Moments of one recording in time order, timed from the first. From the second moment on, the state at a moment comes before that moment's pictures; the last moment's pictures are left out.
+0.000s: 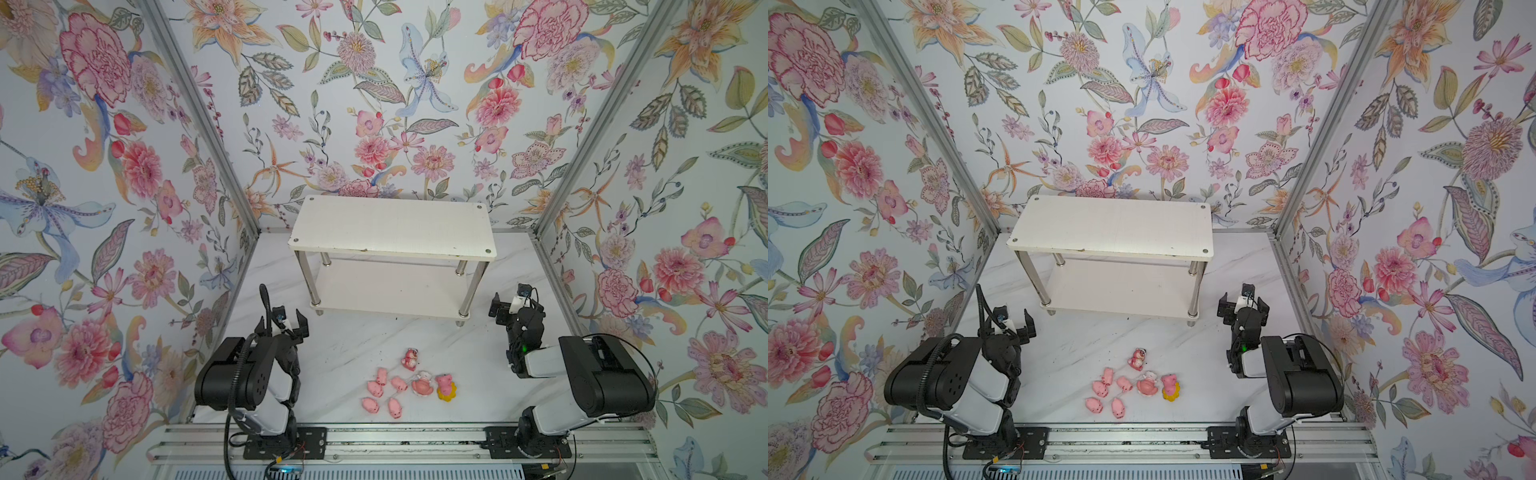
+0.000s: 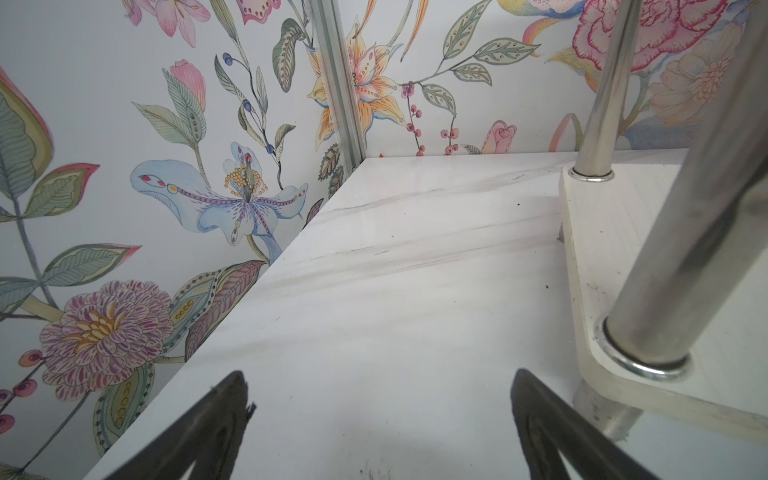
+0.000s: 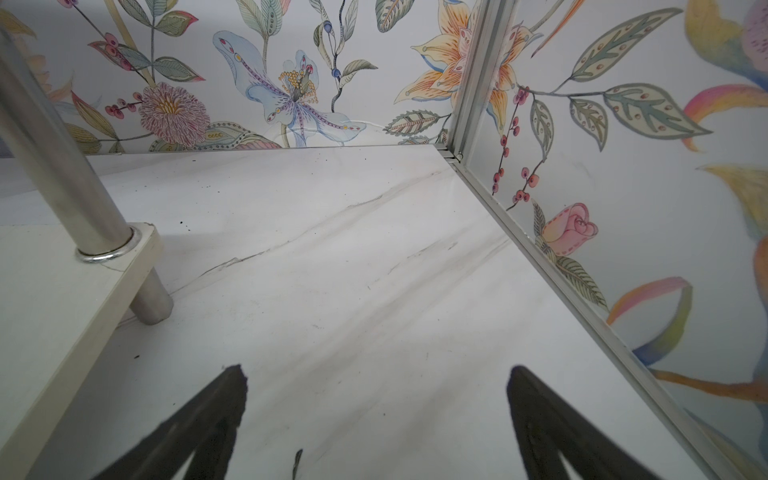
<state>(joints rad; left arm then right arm) -0.03 1.61 0.01 1.45 -0.37 0.09 0.06 1.55 0.26 1.06 0.26 -0.01</state>
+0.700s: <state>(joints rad) -0.03 1.07 0.01 1.38 -0.44 0.05 0.13 1.49 0.22 1.06 0.35 -0.05</state>
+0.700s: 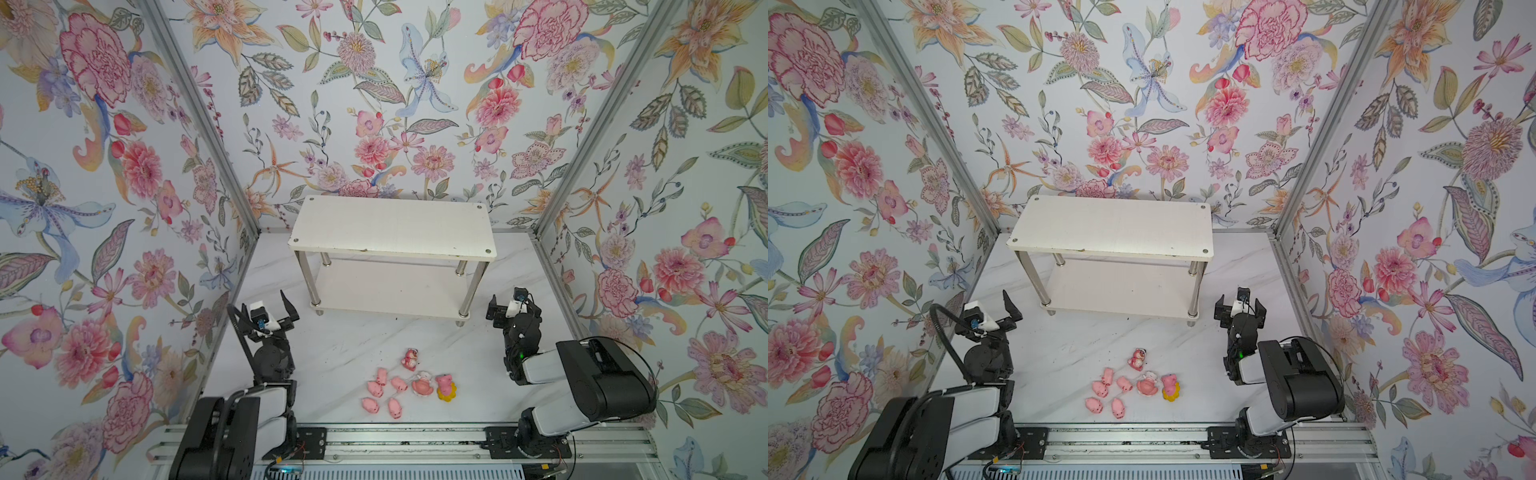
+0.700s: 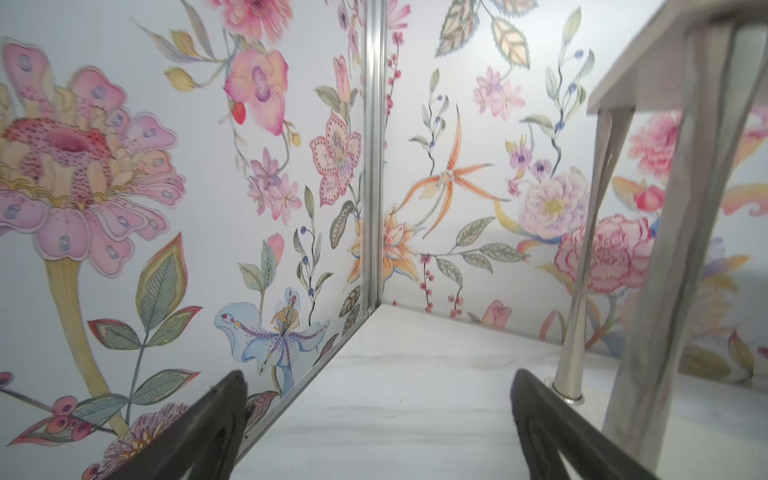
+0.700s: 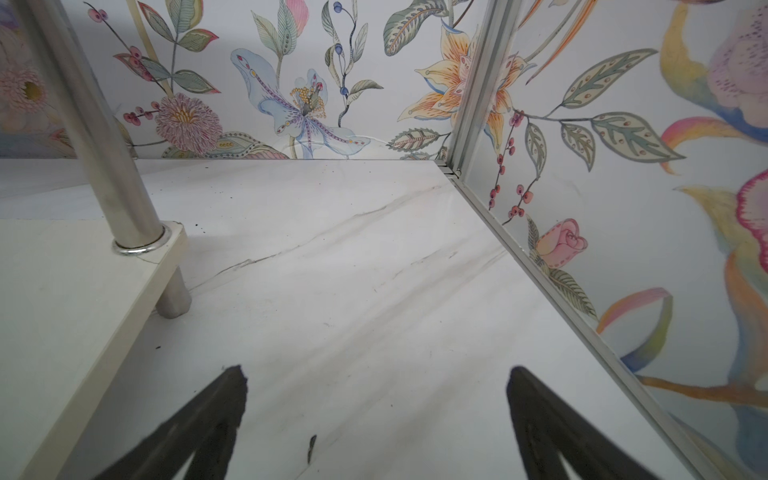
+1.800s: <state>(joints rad) -0.03 0.95 0.14 0.81 -0.20 -0.20 0.52 0.84 0.41 0.07 0.16 0.11</state>
